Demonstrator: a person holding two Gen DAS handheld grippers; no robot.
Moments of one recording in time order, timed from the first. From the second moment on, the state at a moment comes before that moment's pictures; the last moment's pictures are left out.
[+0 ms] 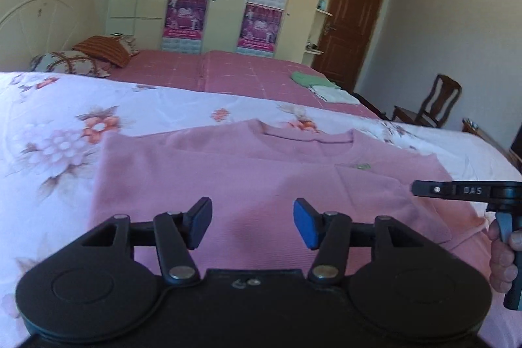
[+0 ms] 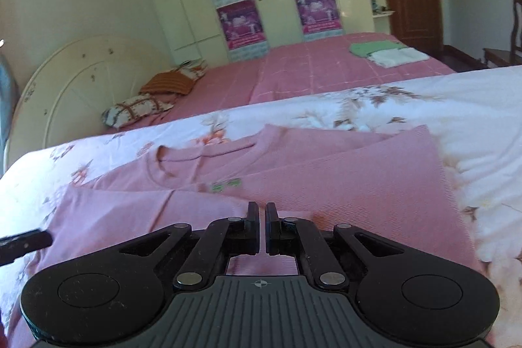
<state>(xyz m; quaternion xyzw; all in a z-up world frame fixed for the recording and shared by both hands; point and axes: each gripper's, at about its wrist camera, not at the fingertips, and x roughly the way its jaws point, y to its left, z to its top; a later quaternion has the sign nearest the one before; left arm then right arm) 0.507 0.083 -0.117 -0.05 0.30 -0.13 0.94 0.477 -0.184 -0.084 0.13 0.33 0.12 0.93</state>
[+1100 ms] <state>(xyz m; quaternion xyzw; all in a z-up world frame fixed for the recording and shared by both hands) 0.541 0.073 -0.142 0.02 0.33 -0.07 0.94 0.479 -0.199 -0.101 0.12 0.37 0.09 0.92</state>
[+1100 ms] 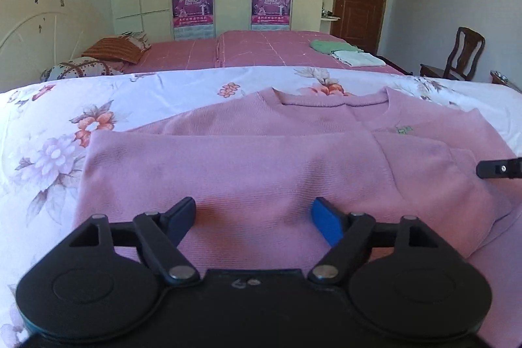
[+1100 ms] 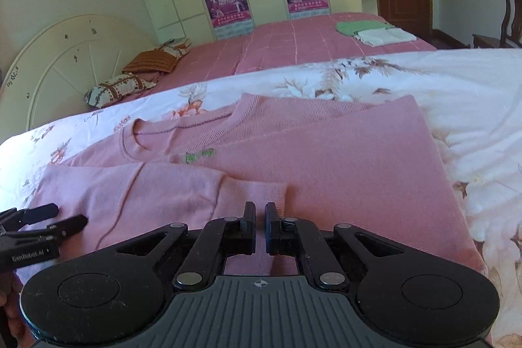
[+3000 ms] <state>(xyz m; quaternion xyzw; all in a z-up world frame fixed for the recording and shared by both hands) 0.189 0.204 -0.144 -0.31 0.42 -0.13 0.85 0.118 -0.362 -0.102 0.38 0.40 0.09 0.83</state>
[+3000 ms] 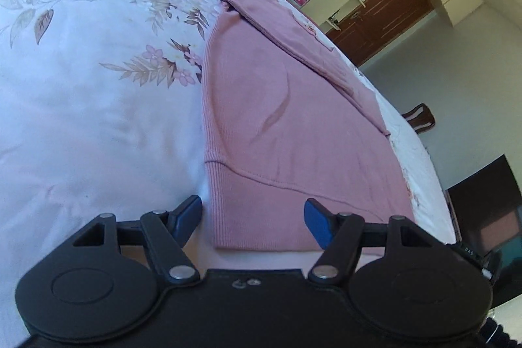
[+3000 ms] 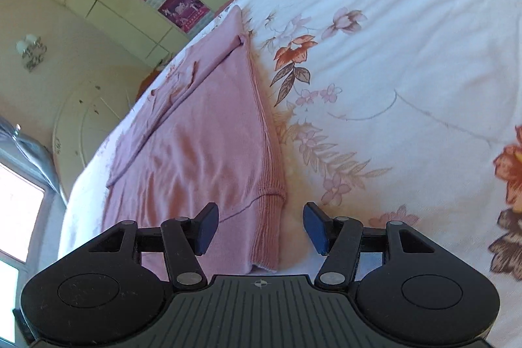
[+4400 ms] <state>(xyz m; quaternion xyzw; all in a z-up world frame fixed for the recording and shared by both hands) 0.281 0.203 -0.078 -0.34 0.30 -0.08 0.89 0.192 -0.343 -0.032 0.39 0.30 0.16 0.86</state>
